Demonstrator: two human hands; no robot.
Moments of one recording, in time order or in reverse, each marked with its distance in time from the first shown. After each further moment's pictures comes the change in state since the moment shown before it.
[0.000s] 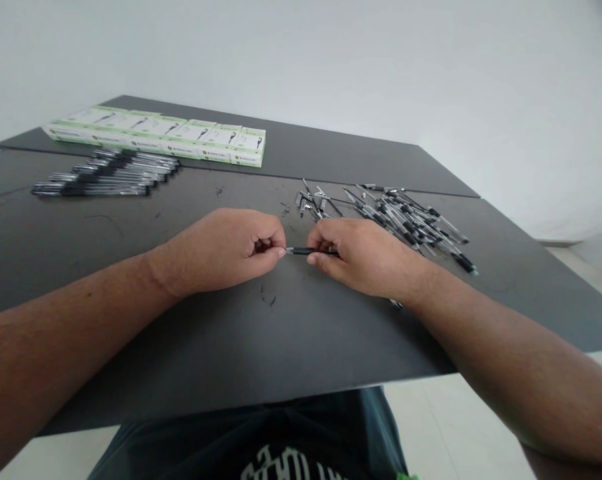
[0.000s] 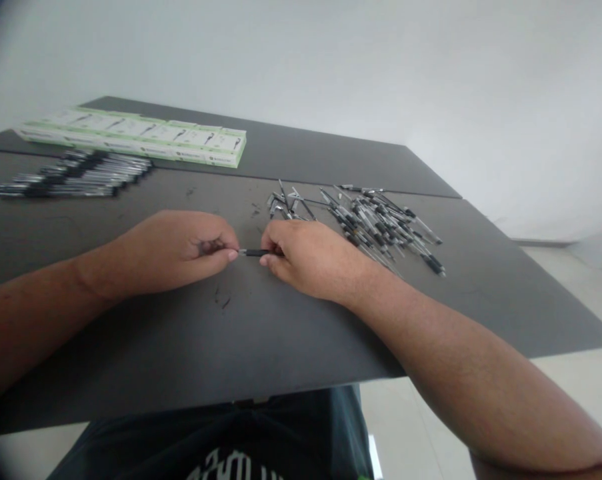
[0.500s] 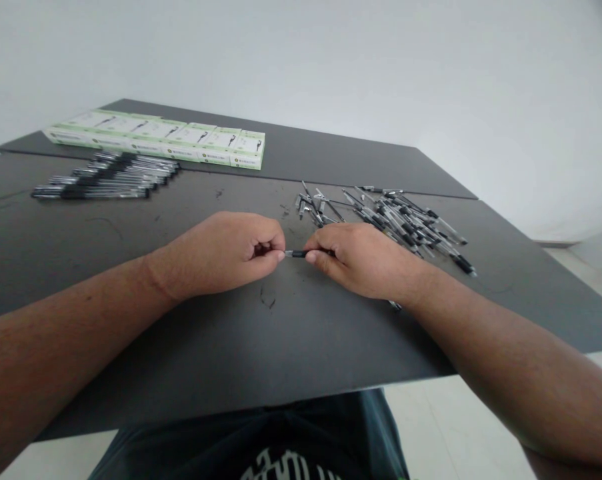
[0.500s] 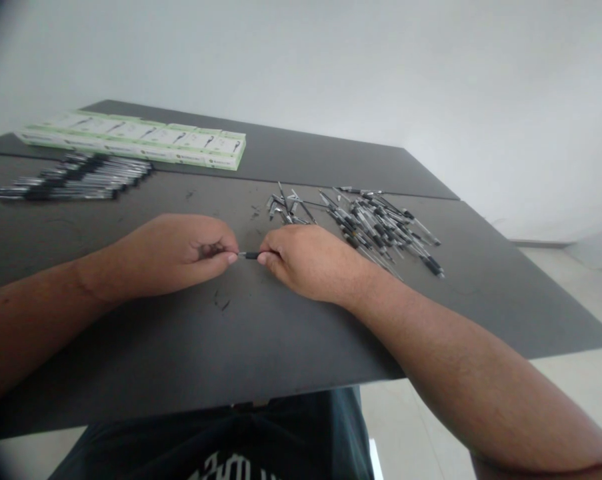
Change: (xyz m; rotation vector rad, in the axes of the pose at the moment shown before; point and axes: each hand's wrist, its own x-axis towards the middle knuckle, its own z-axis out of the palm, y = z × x) left_hand 0.000 -0.001 0.000 0.005 -0.011 0.021; right_hand 0.000 -0.001 0.000 0.003 -0.057 -0.045
